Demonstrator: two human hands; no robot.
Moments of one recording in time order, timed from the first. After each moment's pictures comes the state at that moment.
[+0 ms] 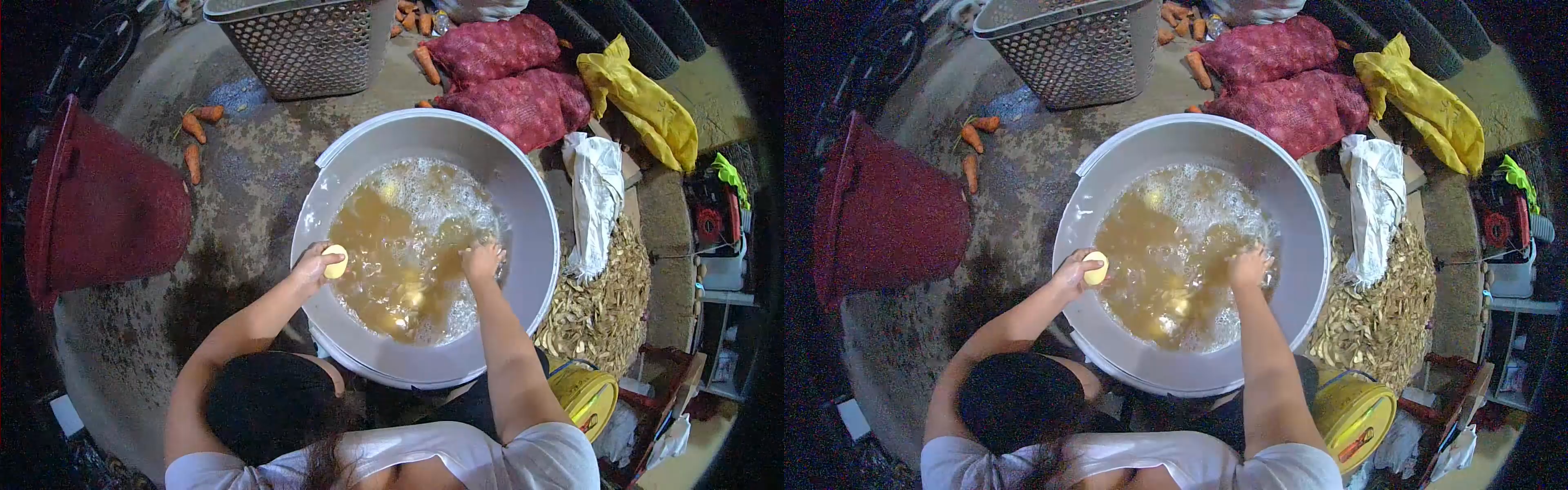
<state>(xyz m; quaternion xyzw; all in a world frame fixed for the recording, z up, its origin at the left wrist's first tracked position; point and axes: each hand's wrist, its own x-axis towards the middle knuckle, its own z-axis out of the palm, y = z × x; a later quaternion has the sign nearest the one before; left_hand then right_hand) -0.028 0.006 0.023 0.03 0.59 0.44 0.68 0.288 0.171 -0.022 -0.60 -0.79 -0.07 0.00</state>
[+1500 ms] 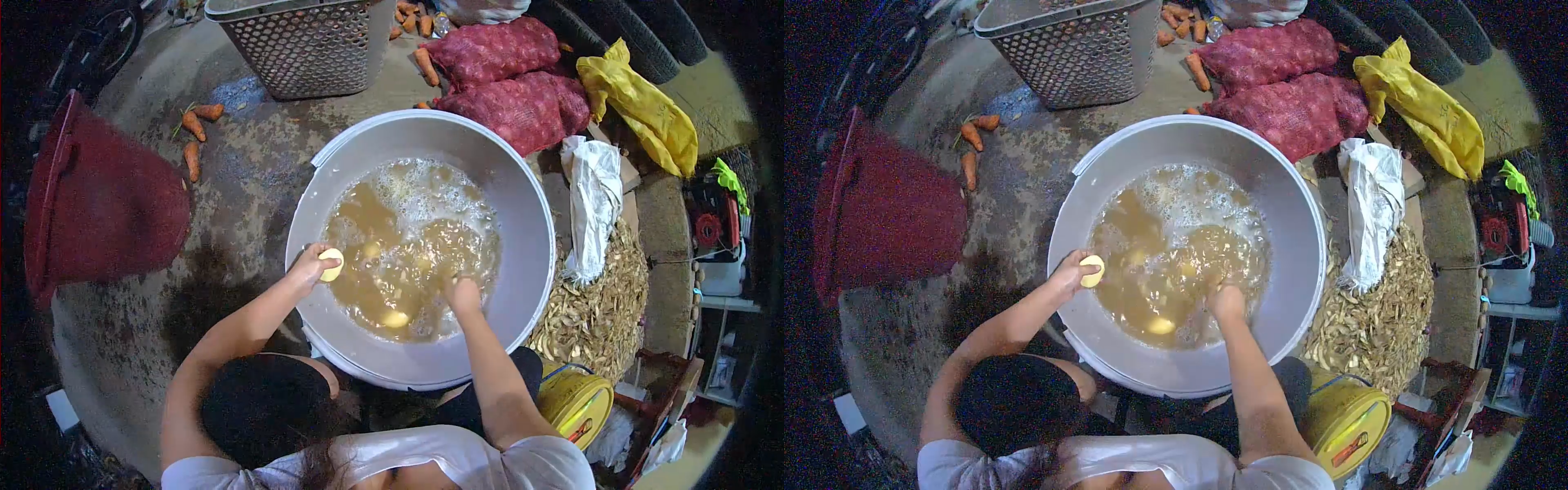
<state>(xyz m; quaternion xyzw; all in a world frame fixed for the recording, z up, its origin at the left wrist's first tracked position) -0.019 0.004 0.026 0.08 0.65 0.42 0.63 0.298 0.118 -0.020 -0.66 -0.69 0.26 -0.10</state>
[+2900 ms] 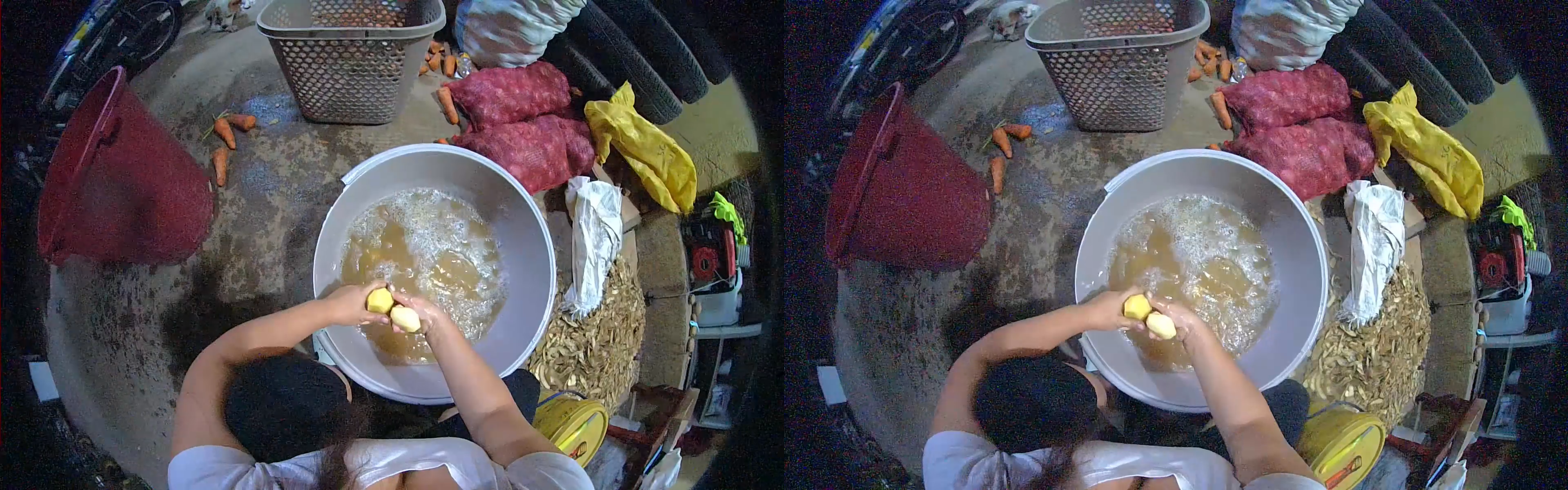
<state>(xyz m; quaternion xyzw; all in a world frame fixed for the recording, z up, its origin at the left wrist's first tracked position) 0.017 -0.009 0.075 0.57 0.63 0.11 0.51 0.186 0.079 0.051 -0.42 -0.24 0.87 -0.07</state>
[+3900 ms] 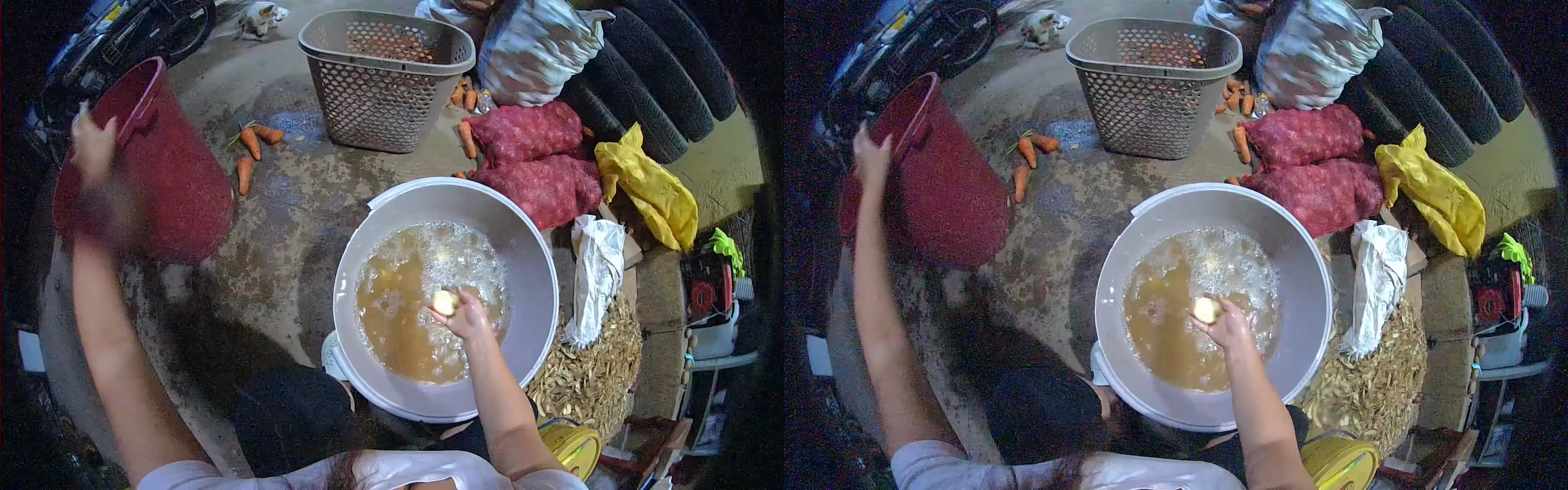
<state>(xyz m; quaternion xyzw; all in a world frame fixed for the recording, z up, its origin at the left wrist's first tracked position) -0.401 -0.125 0.367 0.20 0.83 0.09 -0.50 0.213 0.132 0.065 -0.47 -0.13 0.85 0.18</state>
